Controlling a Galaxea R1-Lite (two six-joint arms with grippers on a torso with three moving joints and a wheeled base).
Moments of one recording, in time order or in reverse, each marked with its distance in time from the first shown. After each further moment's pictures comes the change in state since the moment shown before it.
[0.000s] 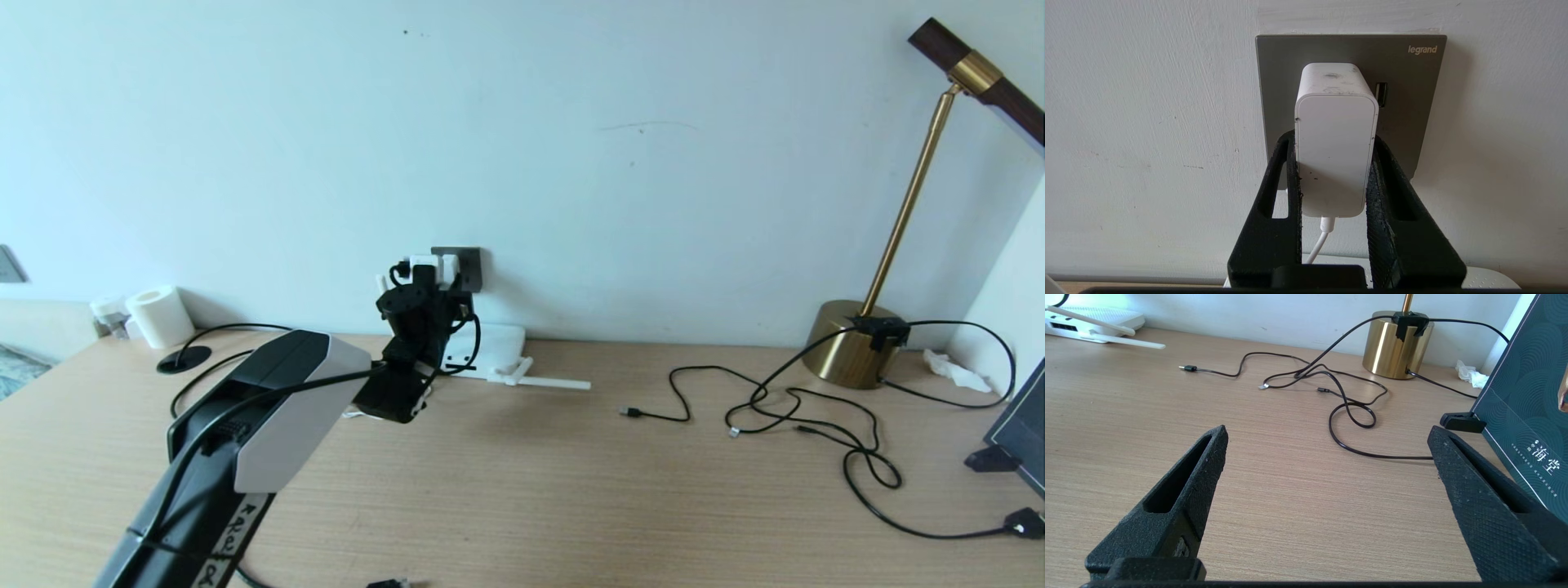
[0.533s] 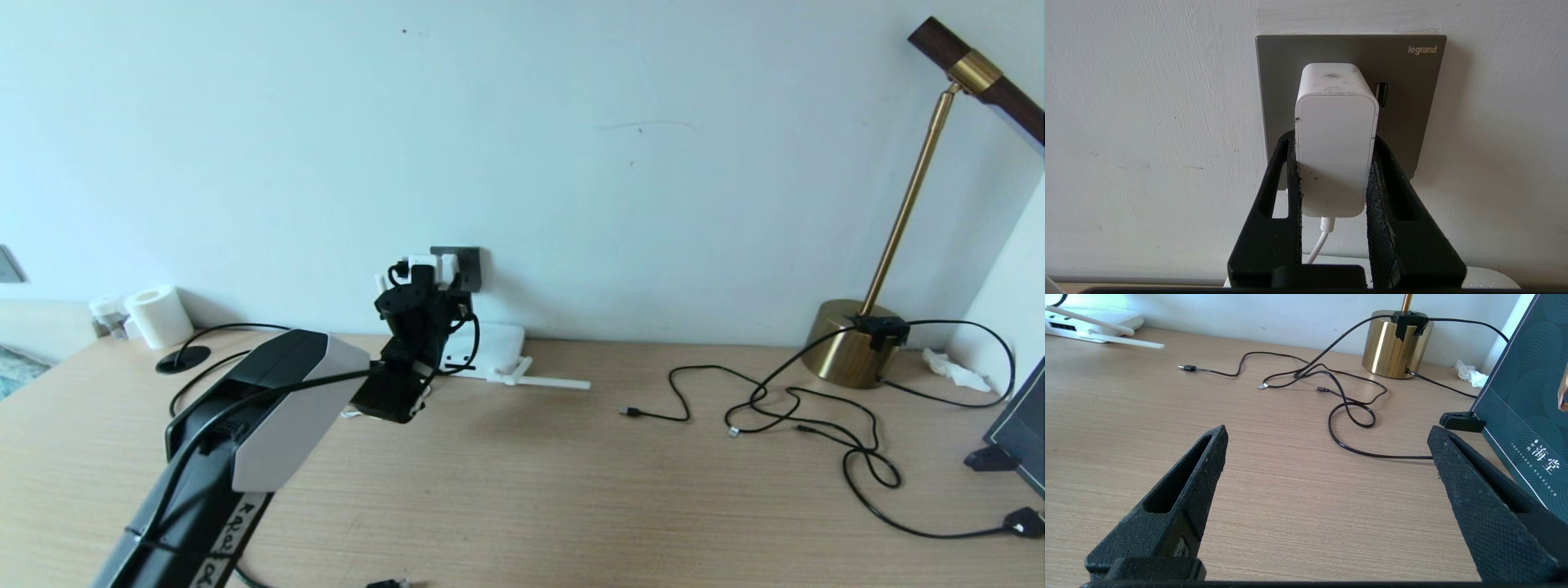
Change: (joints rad) left arm 0.002 -0.004 0.011 -0.008 0.003 0.000; right arm 0.000 0.000 0.000 -0.001 0.000 0.000
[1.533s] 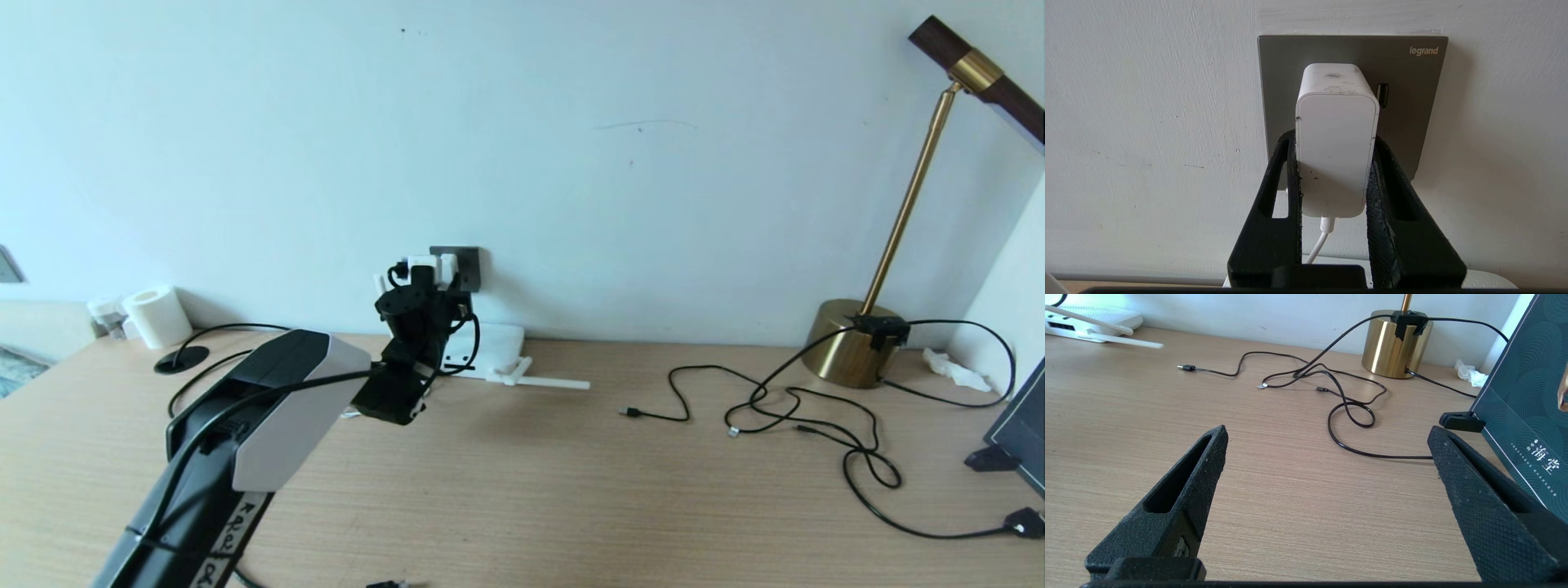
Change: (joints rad) left arm -0.002 -0.007 0.016 -0.022 0.018 0.001; right arm 0.000 0.000 0.000 0.001 0.000 -0.001
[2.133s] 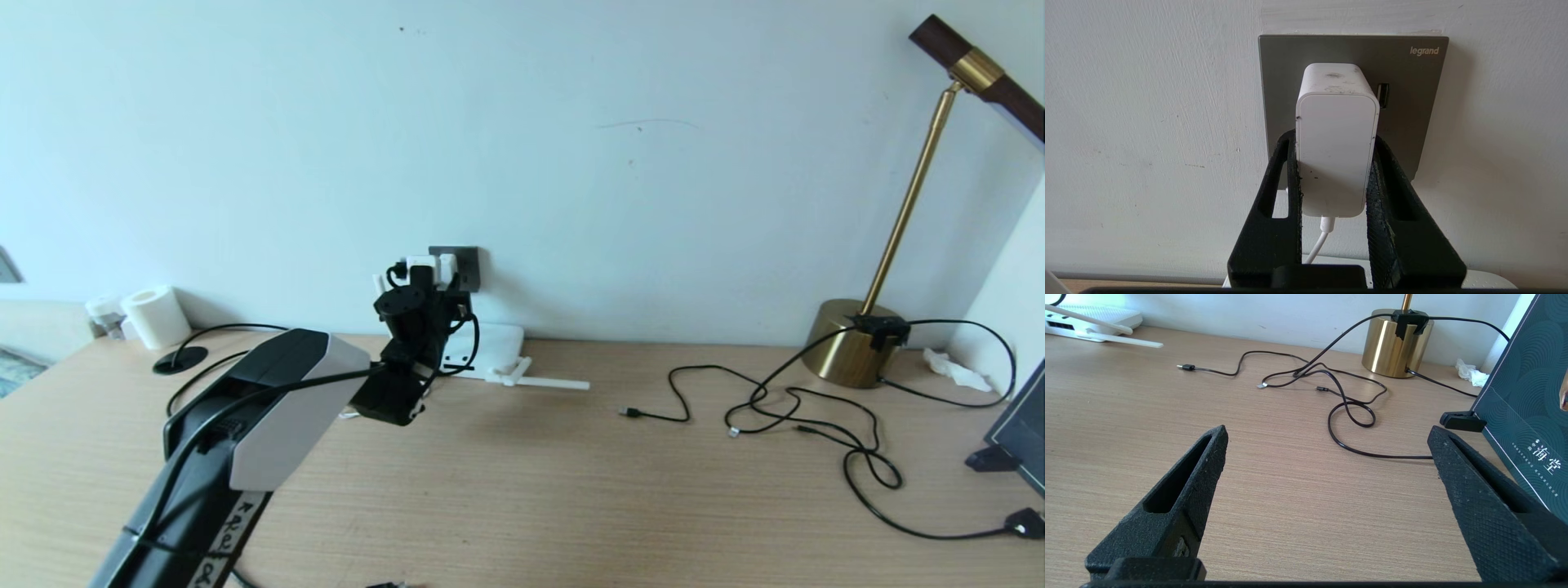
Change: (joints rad) left arm -0.003 -0.009 0.017 -0.012 0.002 0.000; right arm 0.000 0.000 0.000 0.000 0.000 0.000
